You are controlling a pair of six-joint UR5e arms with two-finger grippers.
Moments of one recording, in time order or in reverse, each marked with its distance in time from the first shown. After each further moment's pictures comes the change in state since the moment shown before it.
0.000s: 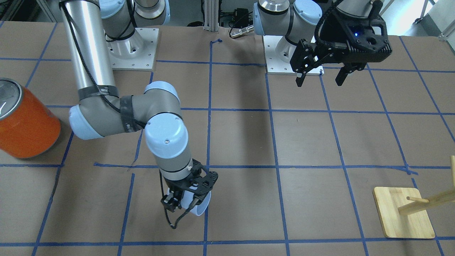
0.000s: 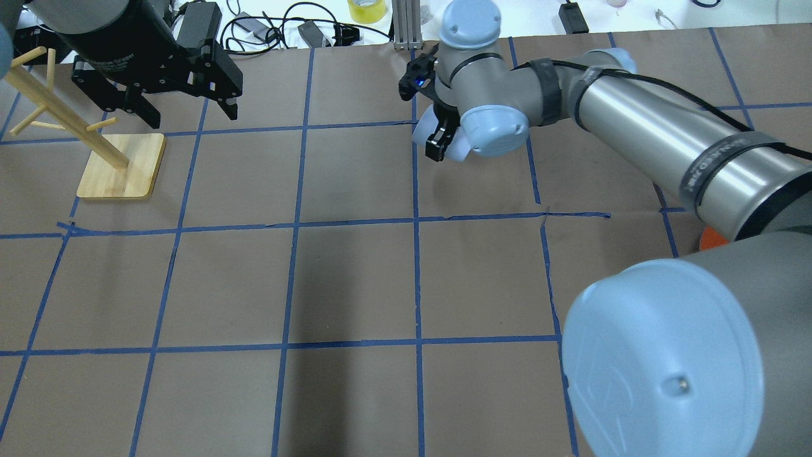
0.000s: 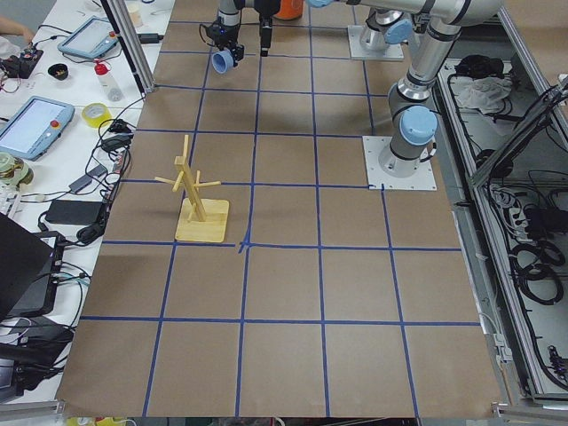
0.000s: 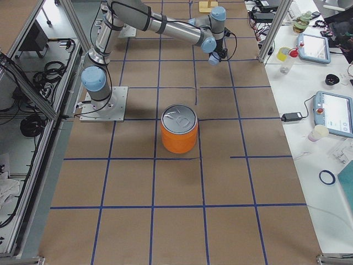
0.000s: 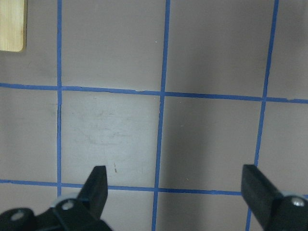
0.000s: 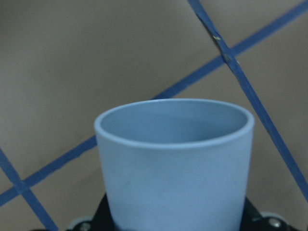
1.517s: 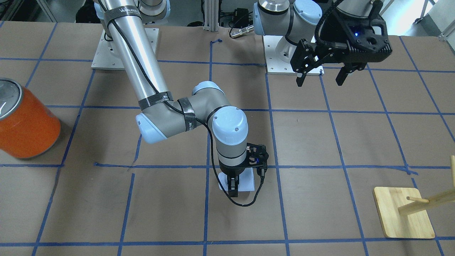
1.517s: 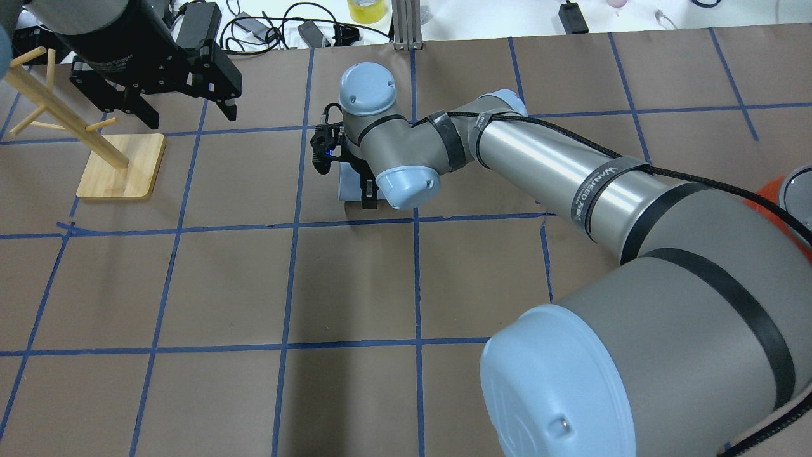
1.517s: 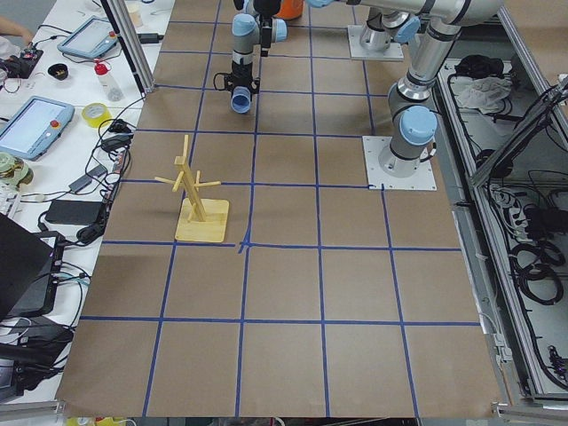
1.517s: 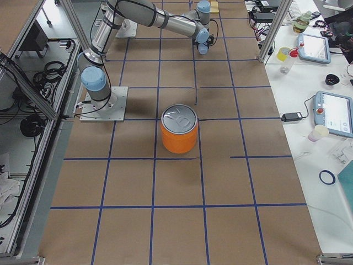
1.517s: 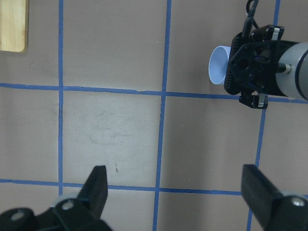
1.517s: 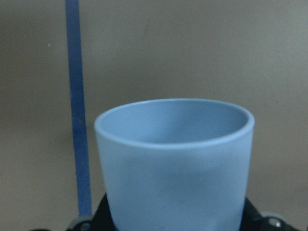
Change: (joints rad) left arm 0.000 0.001 -0.001 -0.002 0.003 0.000; right arm 0.170 0.097 -0.028 -0.066 0.060 -0.289
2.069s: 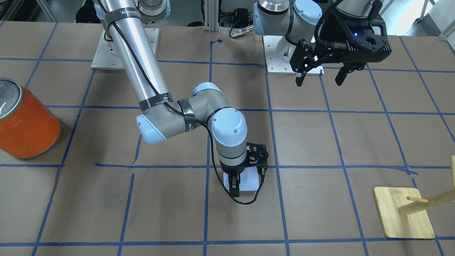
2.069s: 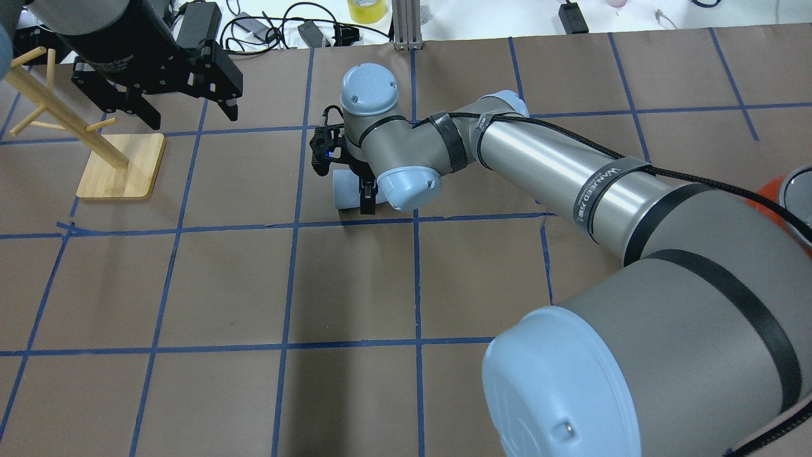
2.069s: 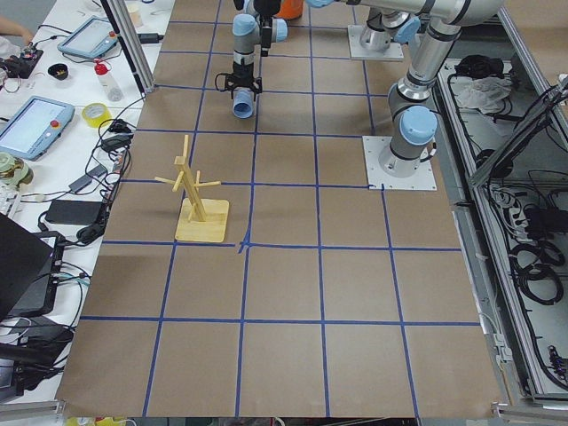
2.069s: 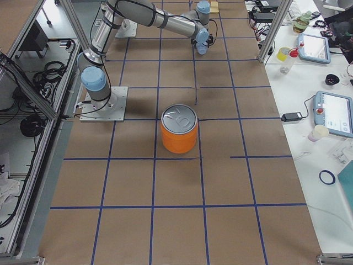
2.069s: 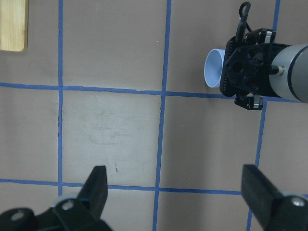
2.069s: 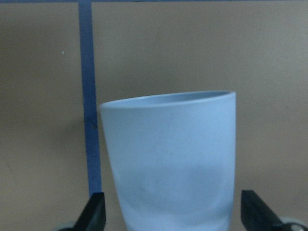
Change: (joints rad) left arm 0.000 0.000 0.000 0.000 -0.006 0.000; right arm -0.002 -0.017 0.009 0.011 0.024 0.006
